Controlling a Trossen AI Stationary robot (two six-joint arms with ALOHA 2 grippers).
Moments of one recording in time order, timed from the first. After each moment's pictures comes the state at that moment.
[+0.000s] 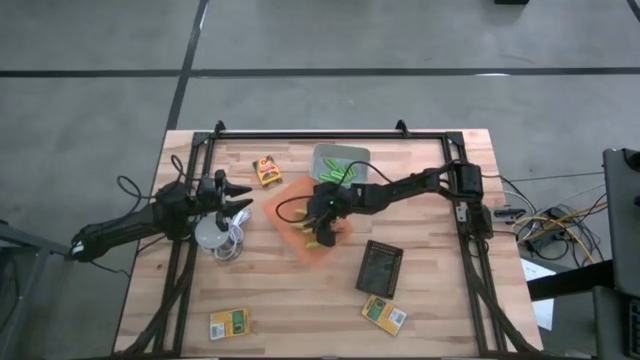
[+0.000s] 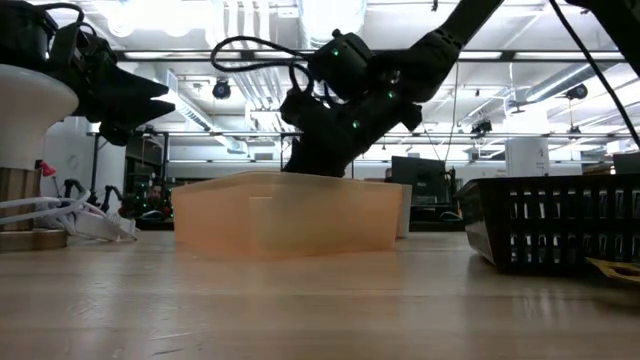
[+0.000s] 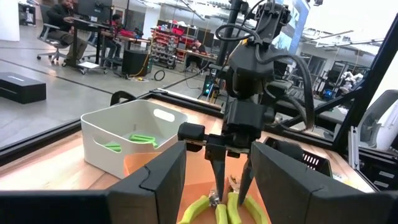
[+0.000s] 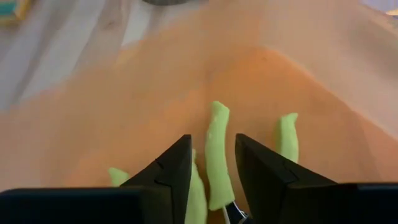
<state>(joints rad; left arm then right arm) 0.32 0.06 0.01 0.03 0.11 -0.24 -0.10 2.03 1.20 0.16 -0.20 0.00</state>
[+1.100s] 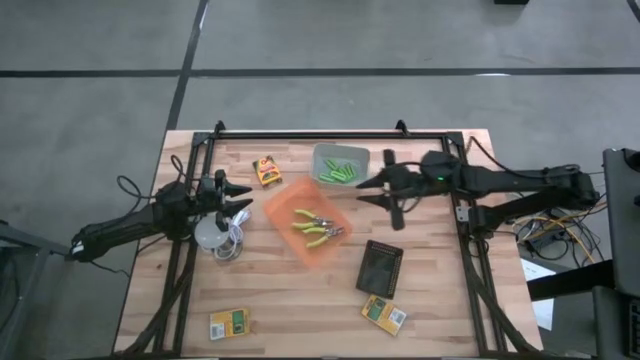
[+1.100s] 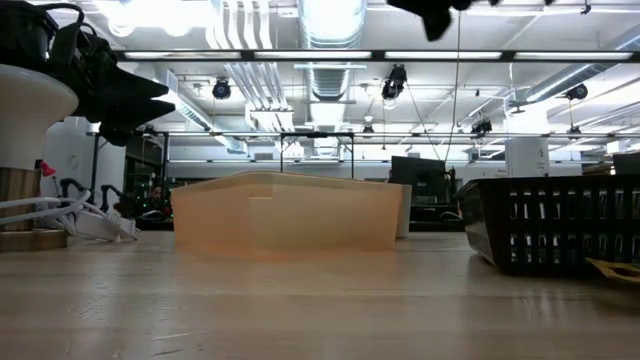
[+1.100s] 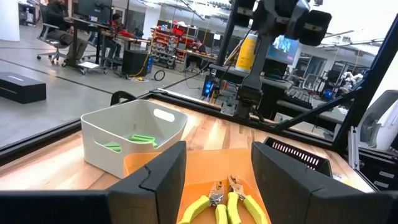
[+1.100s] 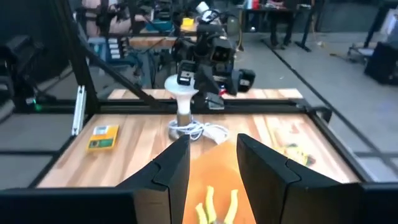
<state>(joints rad) 0.32 0.05 0.01 0.03 0.11 -0.24 -0.07 1.05 0.84 0.03 -0.11 0.03</state>
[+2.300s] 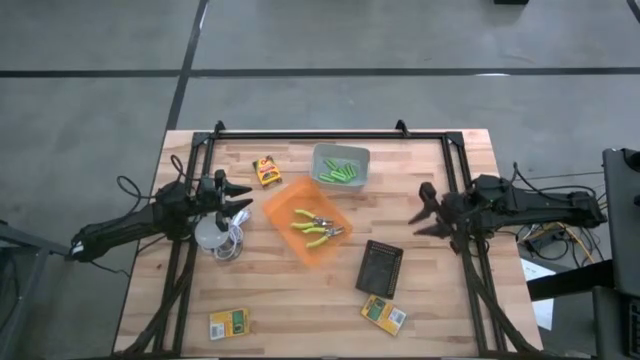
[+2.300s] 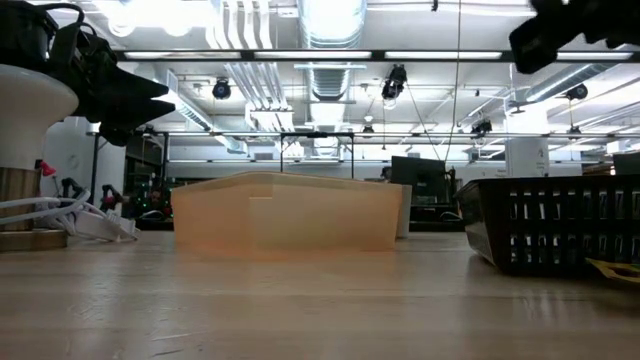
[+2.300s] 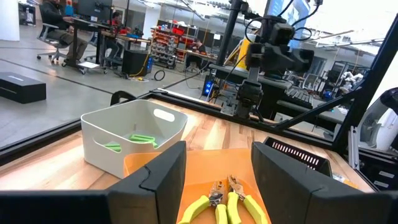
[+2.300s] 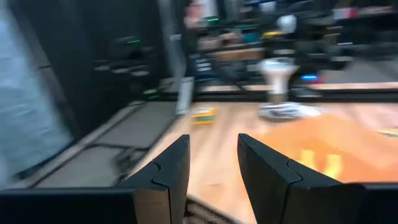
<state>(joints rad) 0.32 0.05 0.01 0.03 0.11 -0.24 -0.01 0.36 0.33 -0.02 -0.43 0.16</state>
